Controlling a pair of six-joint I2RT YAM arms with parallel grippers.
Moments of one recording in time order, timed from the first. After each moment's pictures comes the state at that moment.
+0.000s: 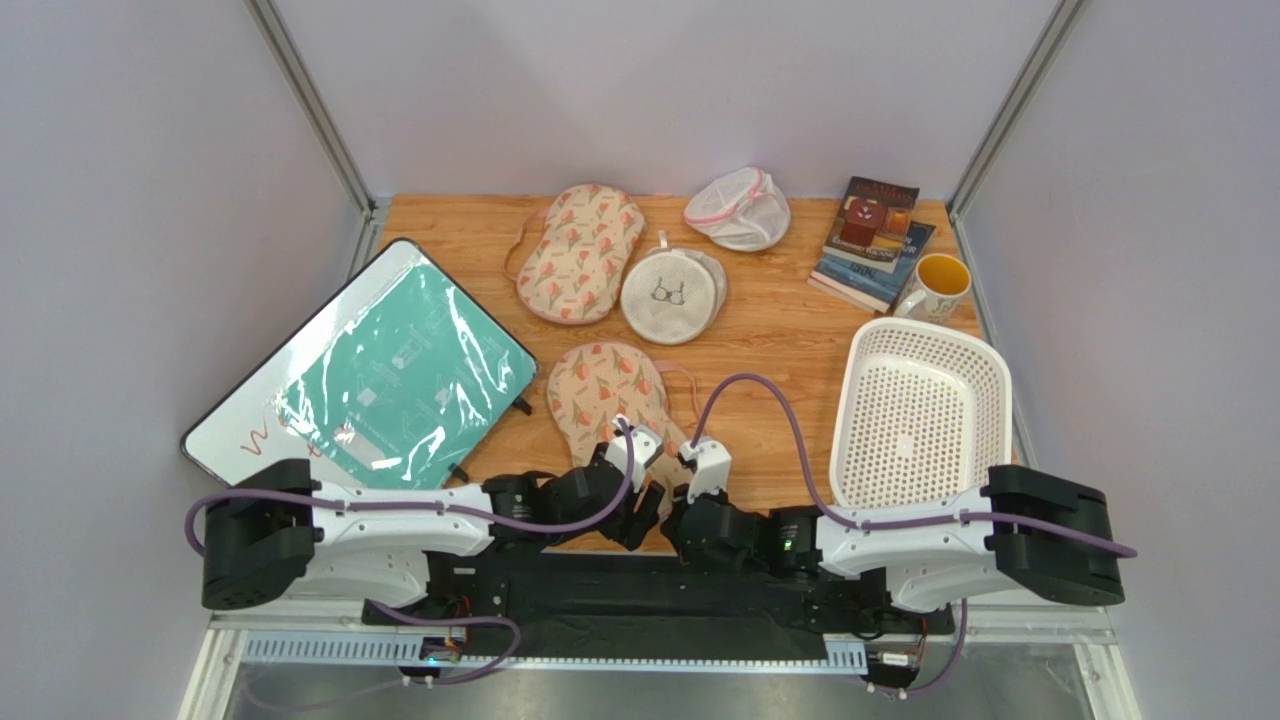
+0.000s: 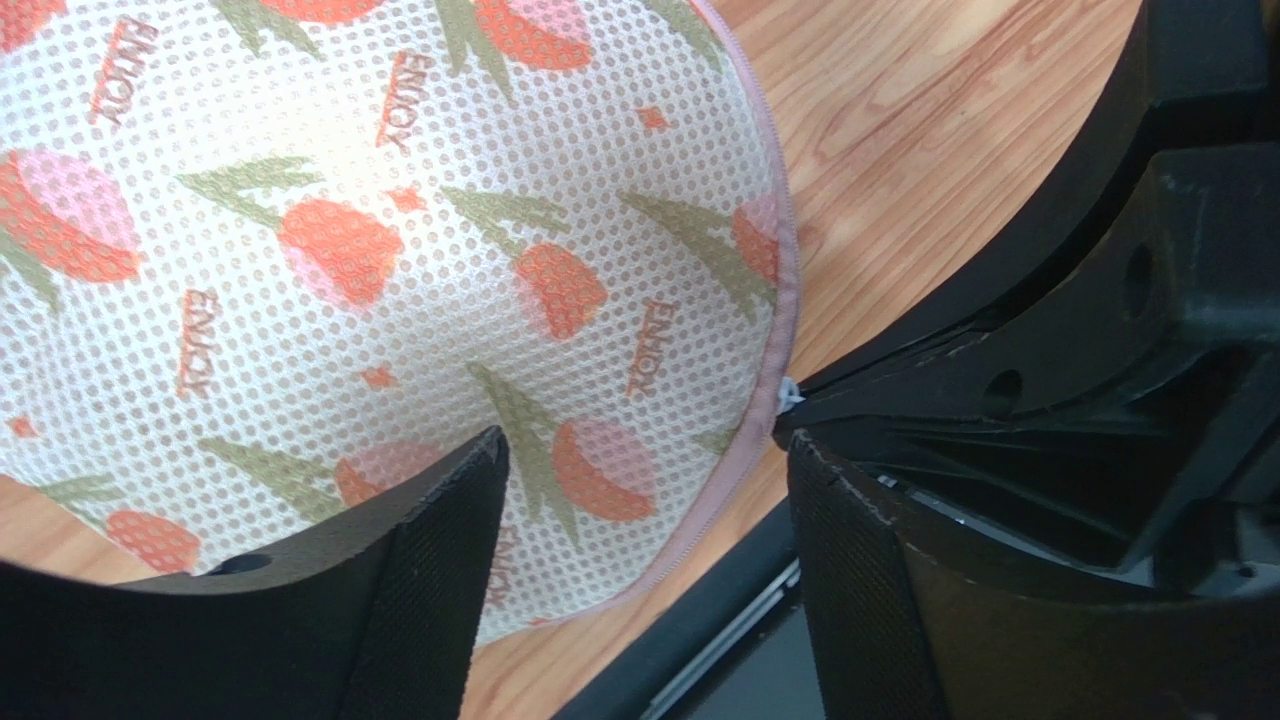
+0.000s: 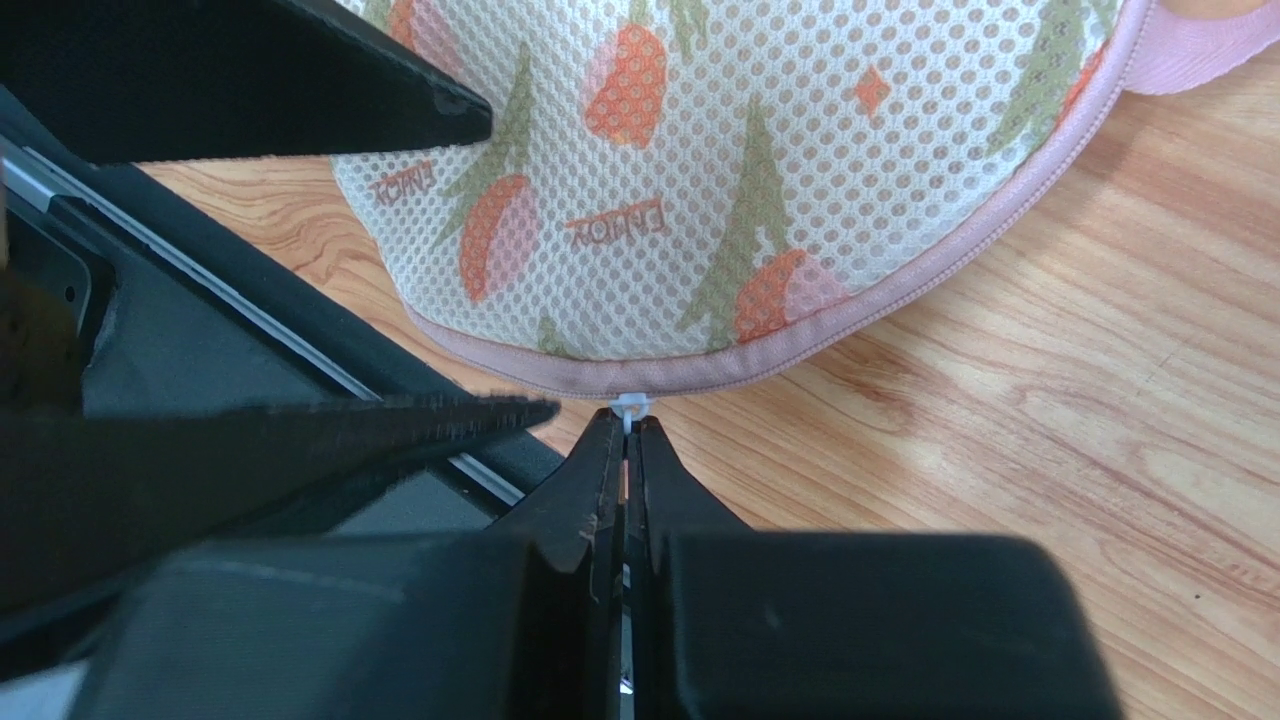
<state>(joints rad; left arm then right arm) -1.27 1.18 0.50 -0.02 -0.30 -0.47 1.41 1.23 0.43 0.03 0.45 0.90</state>
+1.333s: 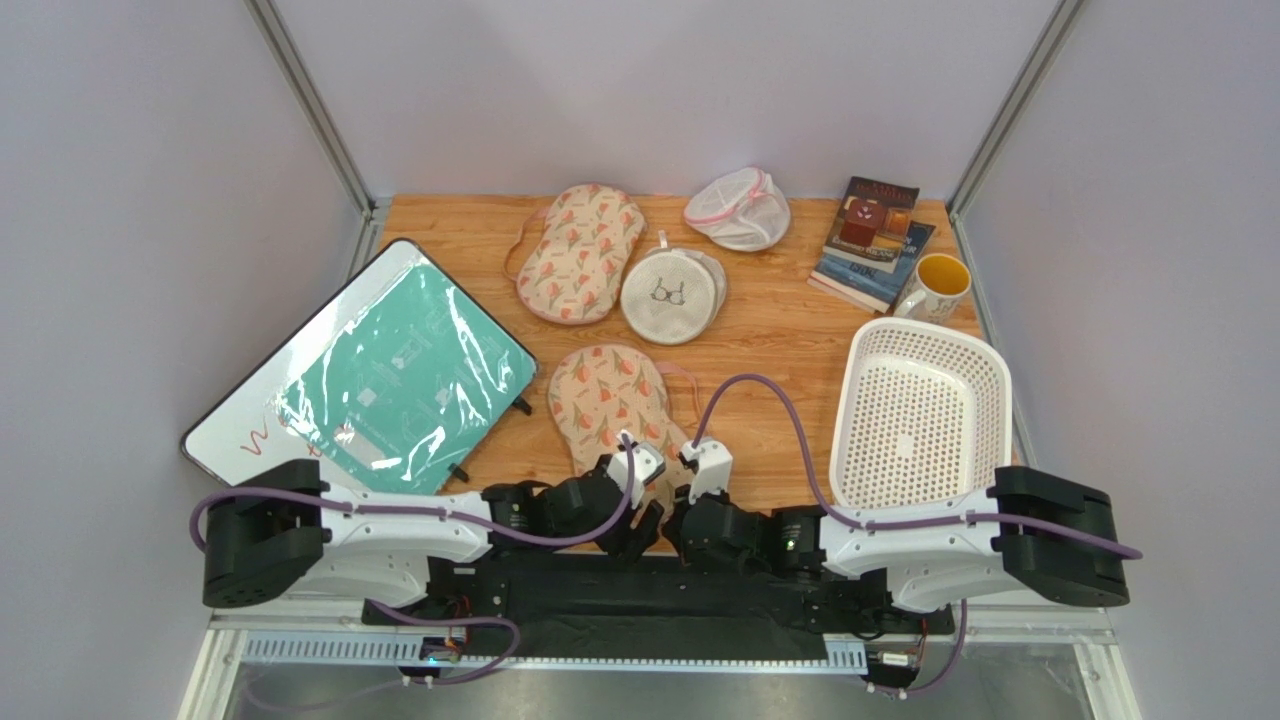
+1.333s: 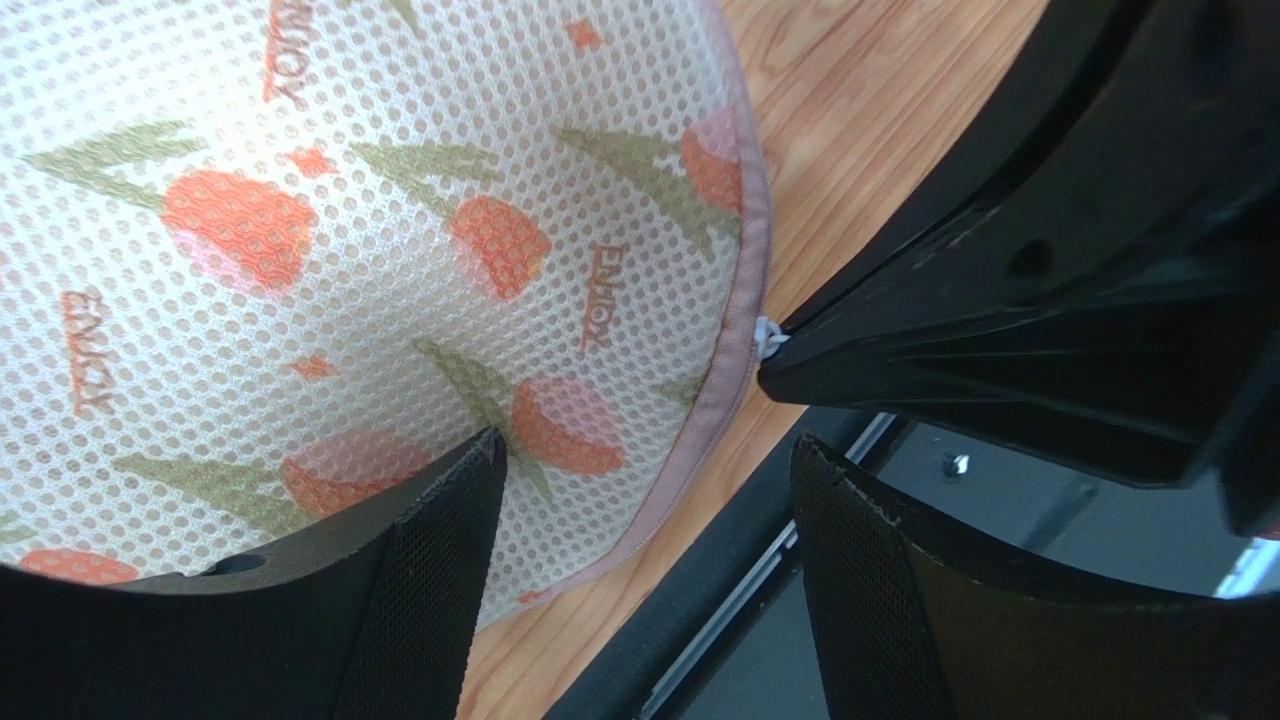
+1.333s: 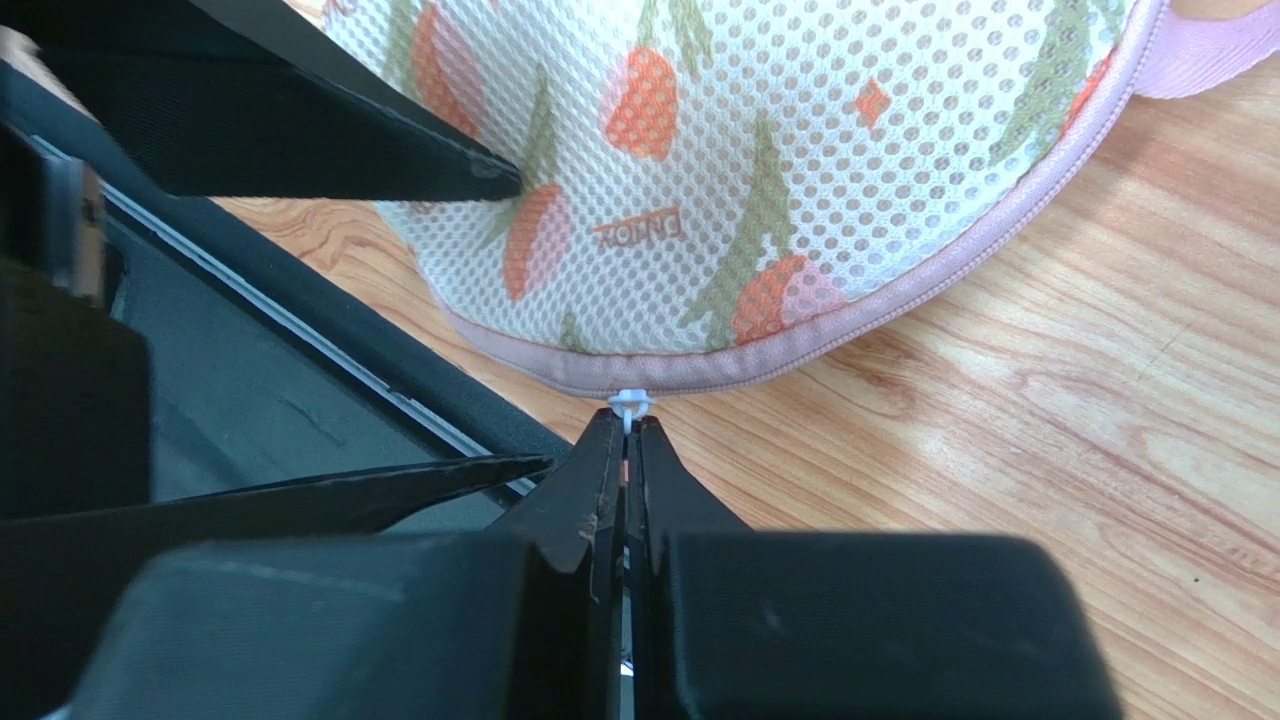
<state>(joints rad) -1.28 1.18 0.41 0.09 -0.21 -0.41 1.41 1.21 0.43 0.00 0.44 0.91</state>
